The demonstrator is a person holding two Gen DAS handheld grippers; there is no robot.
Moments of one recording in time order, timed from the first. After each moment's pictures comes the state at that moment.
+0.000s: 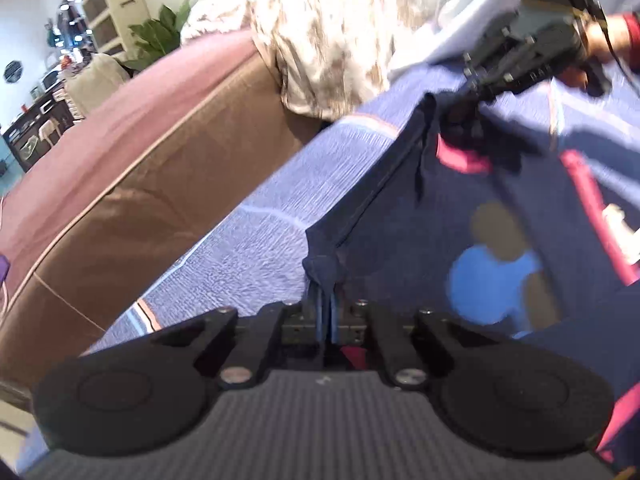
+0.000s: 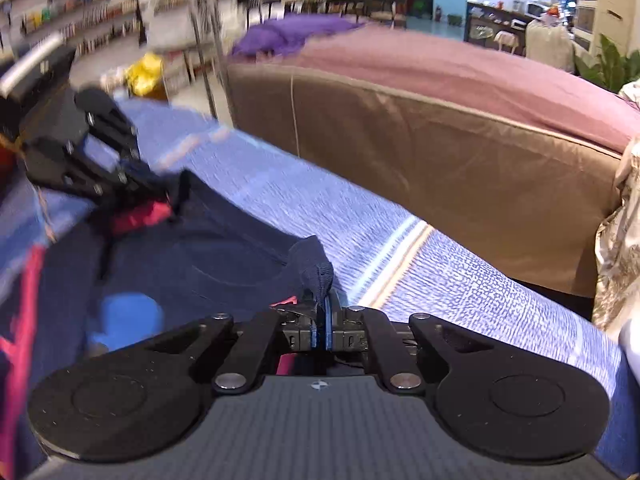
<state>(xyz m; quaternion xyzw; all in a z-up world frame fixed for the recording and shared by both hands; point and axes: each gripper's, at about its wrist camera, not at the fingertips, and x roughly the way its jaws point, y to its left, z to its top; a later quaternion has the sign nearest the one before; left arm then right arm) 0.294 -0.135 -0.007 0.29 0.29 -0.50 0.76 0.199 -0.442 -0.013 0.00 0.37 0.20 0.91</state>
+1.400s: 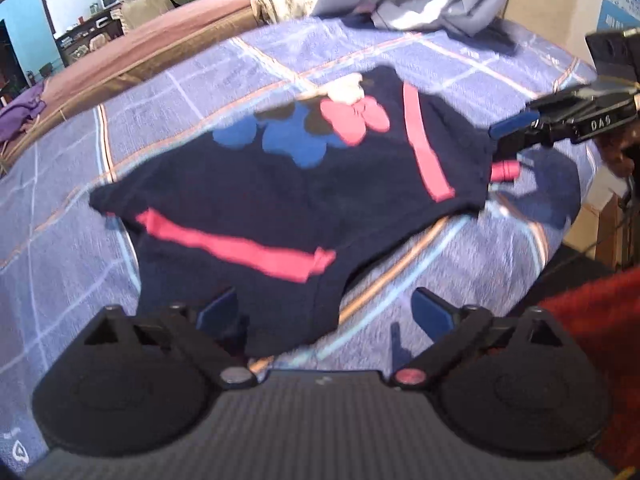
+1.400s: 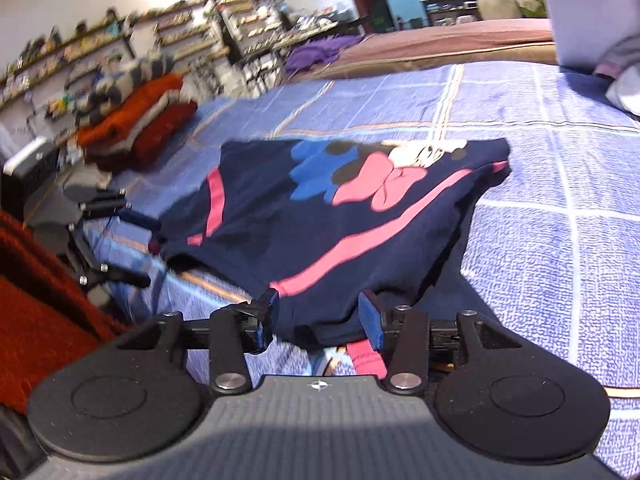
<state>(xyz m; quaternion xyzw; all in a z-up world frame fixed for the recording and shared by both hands) -0.120 -0.040 -0.015 0.23 0.38 -0.41 0.80 -0.185 -0.379 -0.045 0.15 0.34 0.15 0.92</state>
